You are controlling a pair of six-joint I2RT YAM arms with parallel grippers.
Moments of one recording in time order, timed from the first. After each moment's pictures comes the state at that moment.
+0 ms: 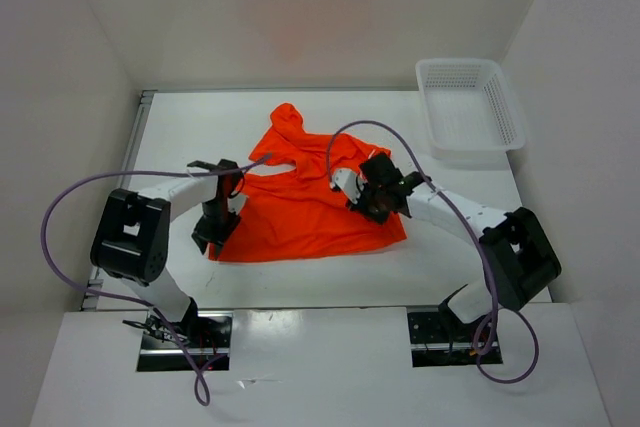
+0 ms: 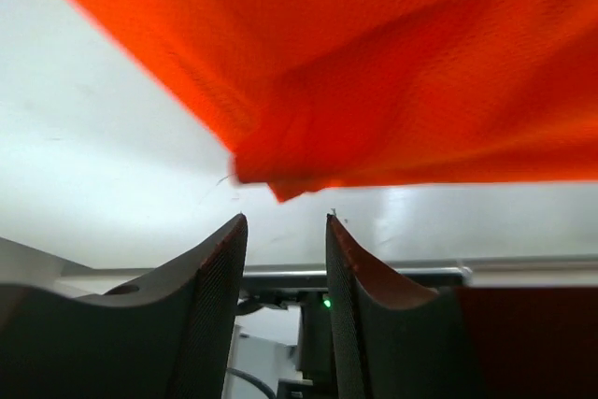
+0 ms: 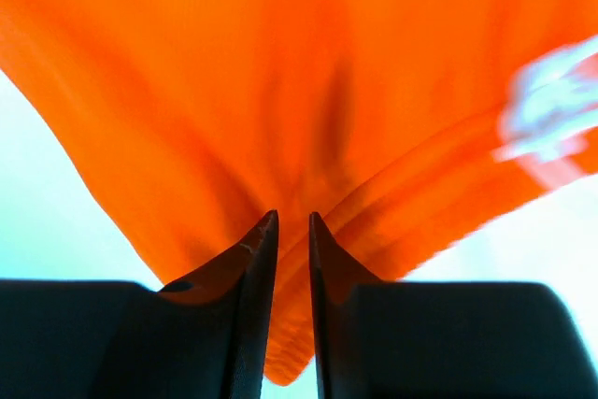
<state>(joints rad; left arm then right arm) -0.26 1.66 0.92 -1.00 -0.12 0.07 0.58 1.48 0.86 -0.50 -0.10 -0.58</state>
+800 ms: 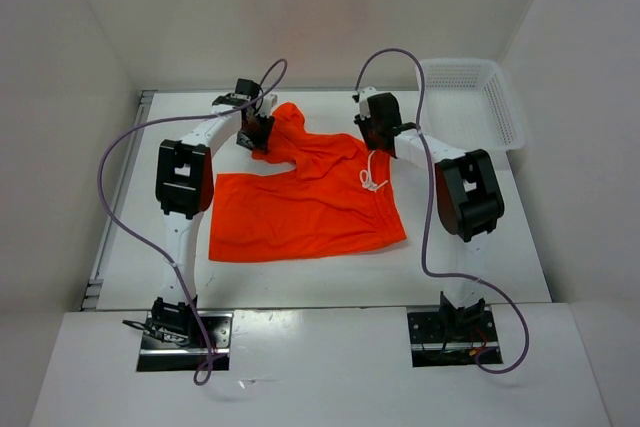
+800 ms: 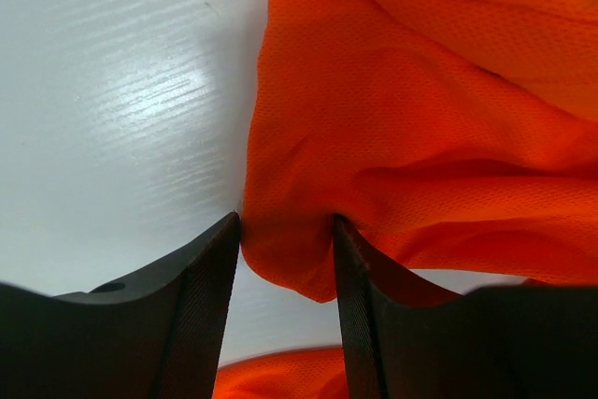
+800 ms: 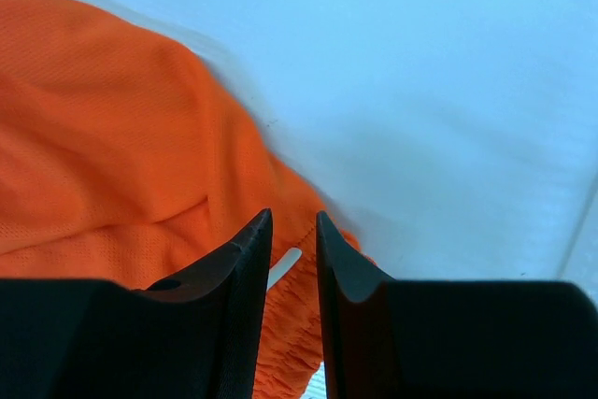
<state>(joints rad) -0.19 2.36 1.99 -0.73 0.08 0.07 0.34 2.00 1.43 -0.13 0.09 -0.16</state>
